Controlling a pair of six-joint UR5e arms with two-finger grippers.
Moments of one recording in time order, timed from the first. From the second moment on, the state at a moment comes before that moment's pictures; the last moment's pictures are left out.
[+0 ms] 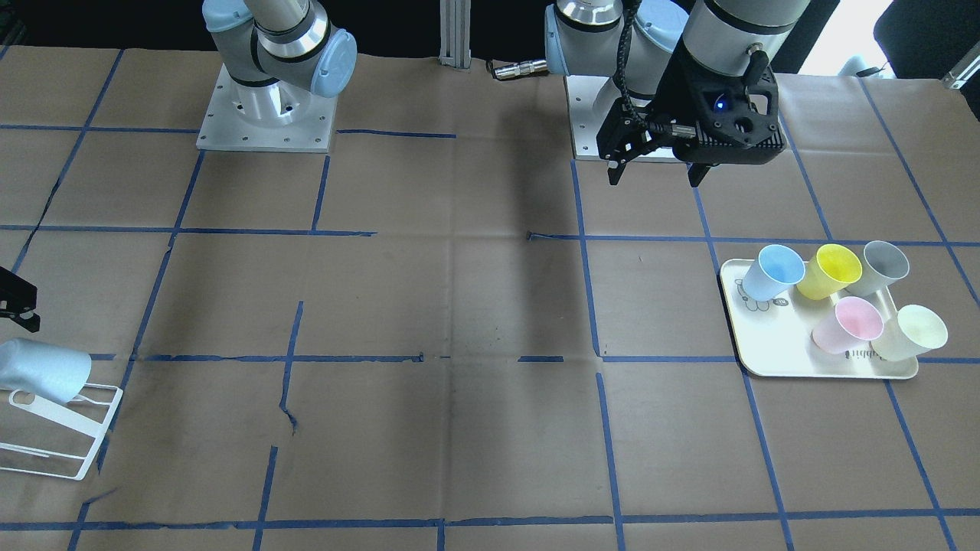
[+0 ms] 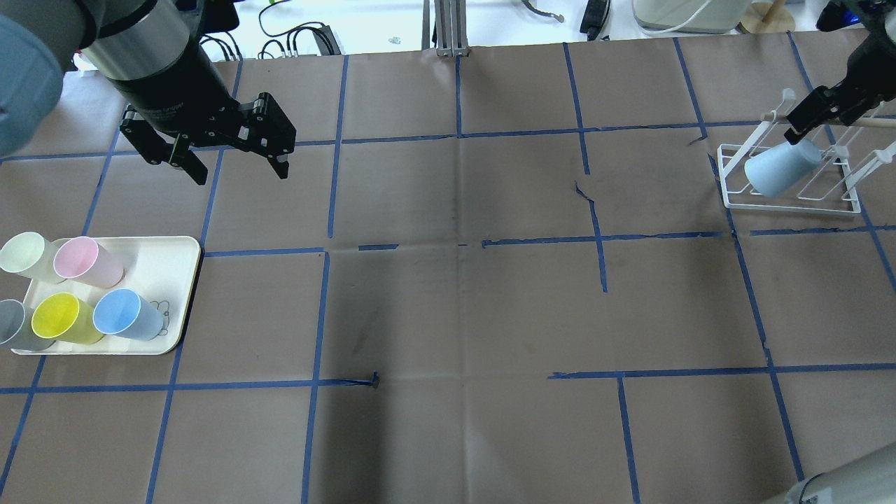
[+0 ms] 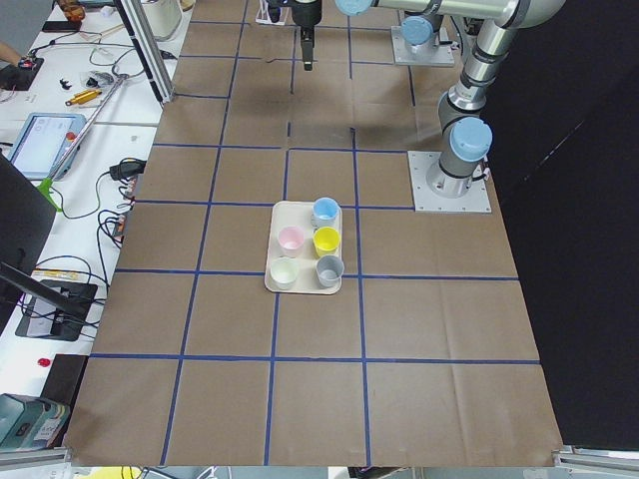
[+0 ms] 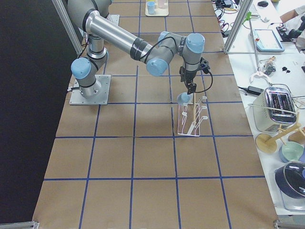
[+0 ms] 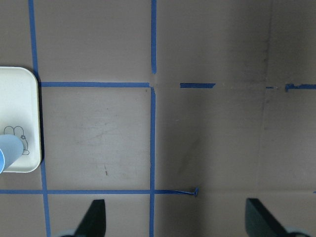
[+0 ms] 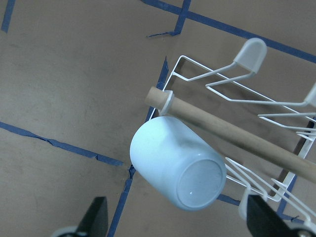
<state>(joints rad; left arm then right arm) -1.59 -1.56 -1.52 -1.66 1.55 -0.04 1.10 -1.26 1.53 -1.87 -1.53 -0.80</state>
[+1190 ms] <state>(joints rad) -1.59 -1.56 -1.52 -1.66 1.55 -0.04 1.08 -1.15 1.53 -1.93 -1.47 -0.82</state>
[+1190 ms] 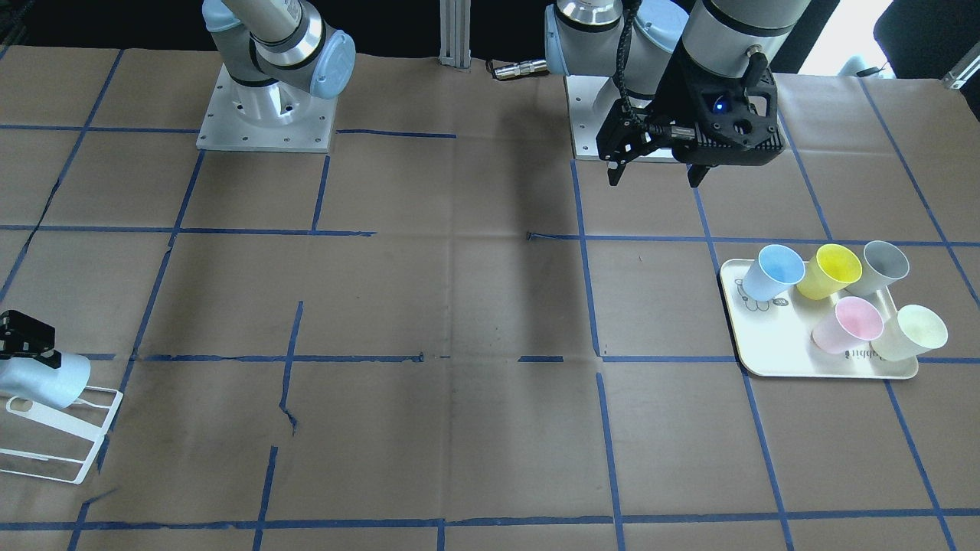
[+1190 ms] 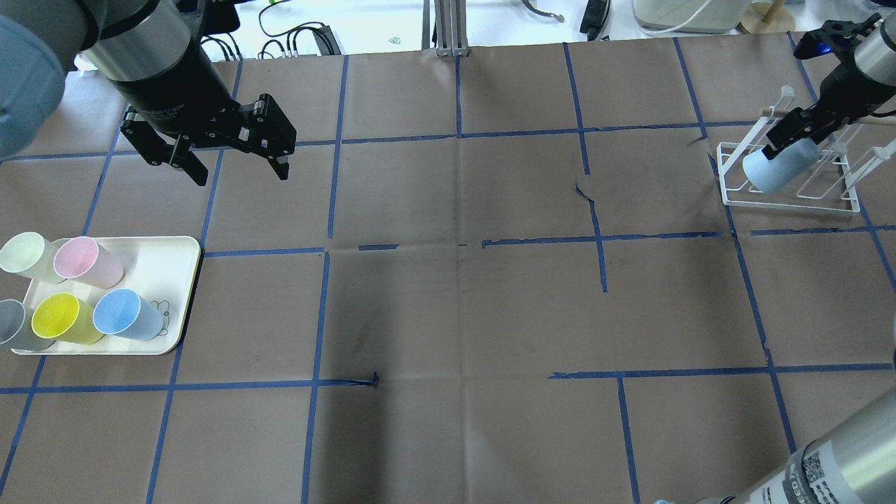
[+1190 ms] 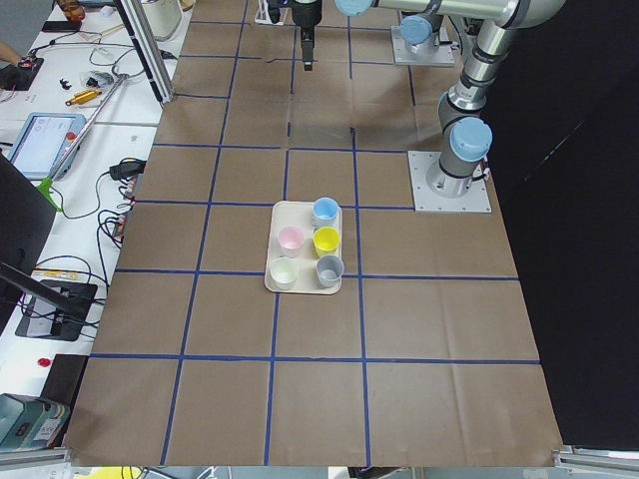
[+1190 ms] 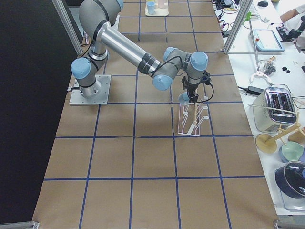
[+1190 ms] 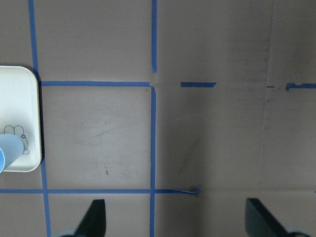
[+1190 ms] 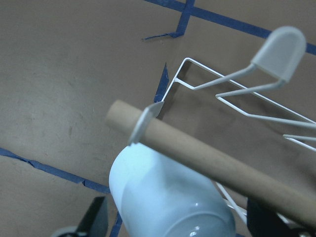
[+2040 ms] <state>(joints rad) -1.59 -1.56 -1.53 -1.66 1.55 -0.04 1.07 -1.16 1.55 -1.88 -1.44 -0.81</state>
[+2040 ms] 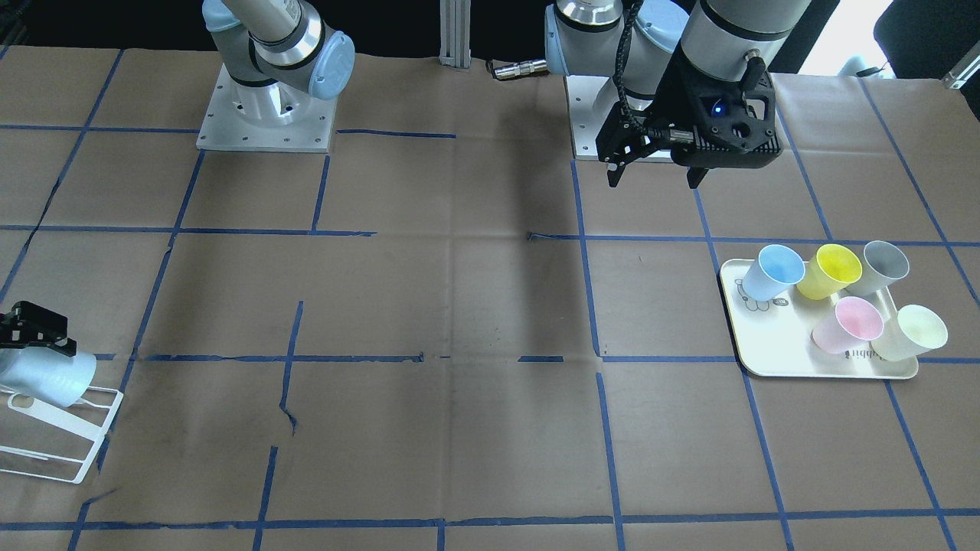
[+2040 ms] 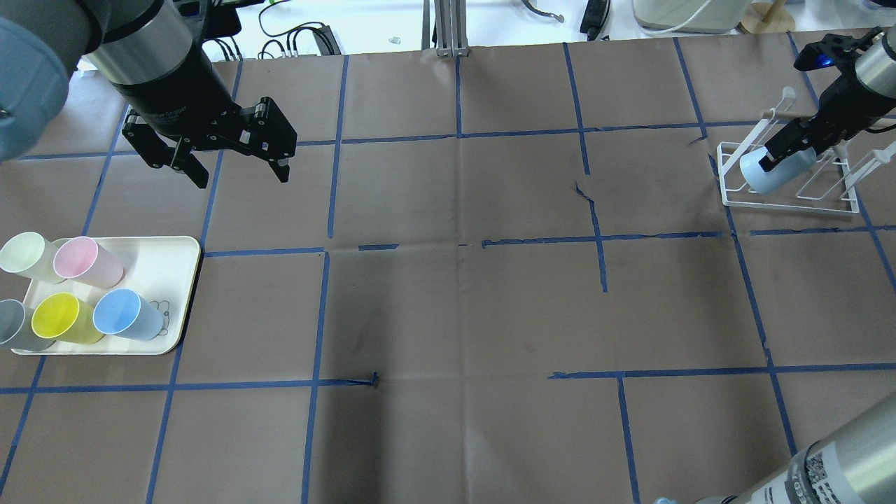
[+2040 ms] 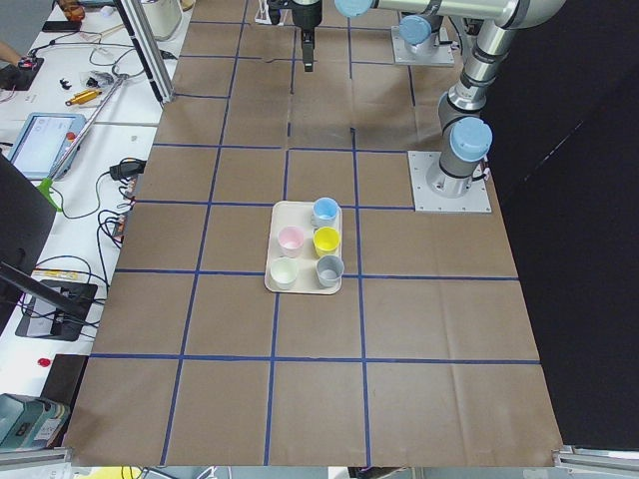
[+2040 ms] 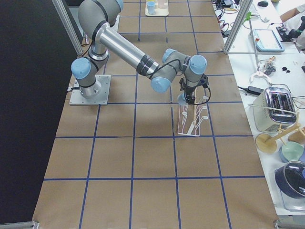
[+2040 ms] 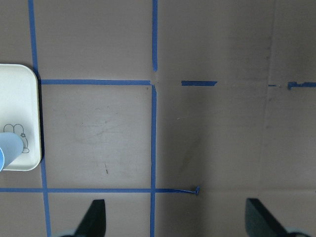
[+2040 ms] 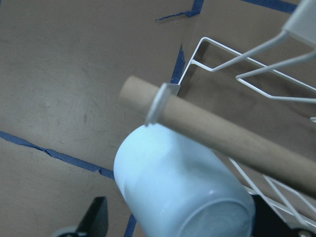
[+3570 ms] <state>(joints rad) -1.59 -1.56 -1.53 -1.66 1.55 -0.04 1.07 -1.37 1.54 -1.80 -1.45 -0.80</state>
